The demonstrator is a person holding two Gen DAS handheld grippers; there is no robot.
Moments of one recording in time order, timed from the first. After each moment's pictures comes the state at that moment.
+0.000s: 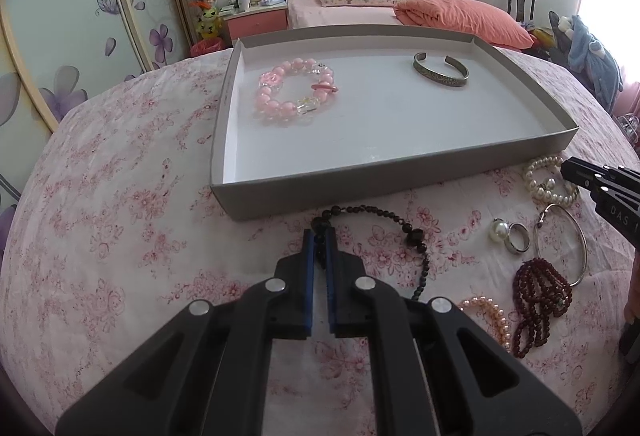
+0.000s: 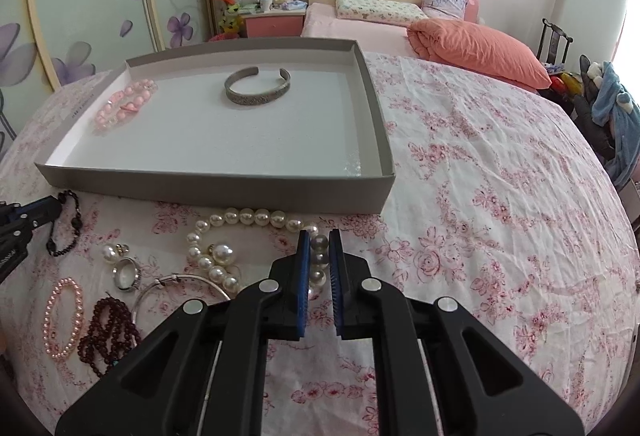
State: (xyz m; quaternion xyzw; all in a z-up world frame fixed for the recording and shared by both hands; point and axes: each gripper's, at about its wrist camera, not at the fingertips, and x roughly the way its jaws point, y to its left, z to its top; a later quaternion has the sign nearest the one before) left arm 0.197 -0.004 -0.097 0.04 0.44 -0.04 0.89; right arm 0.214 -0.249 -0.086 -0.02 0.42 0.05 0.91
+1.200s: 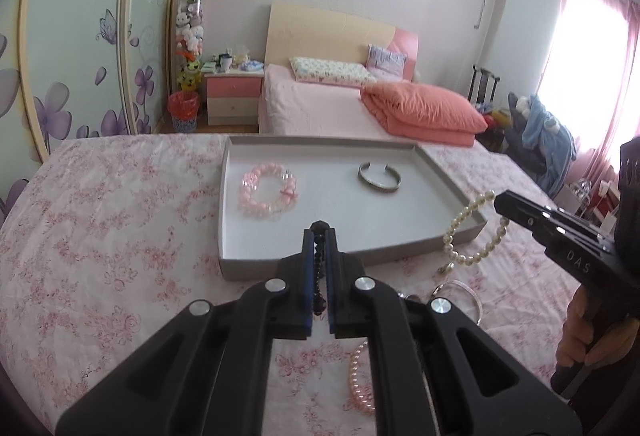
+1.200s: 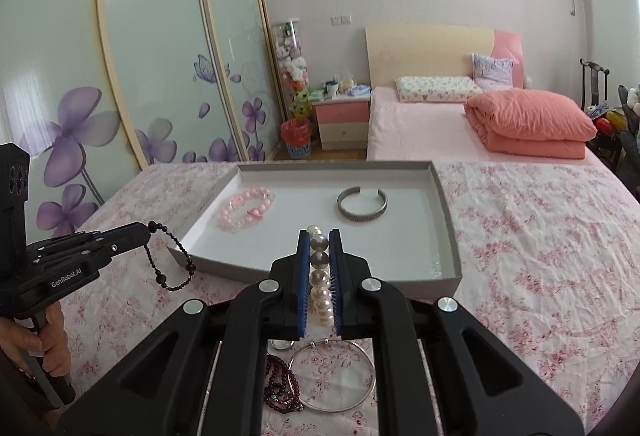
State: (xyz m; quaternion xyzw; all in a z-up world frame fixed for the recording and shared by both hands) left arm 0.154 0.007 -0.005 -0.05 0.31 -0.11 0.94; right arm 0.165 -0.227 0.004 0.05 0.27 0.16 0.95
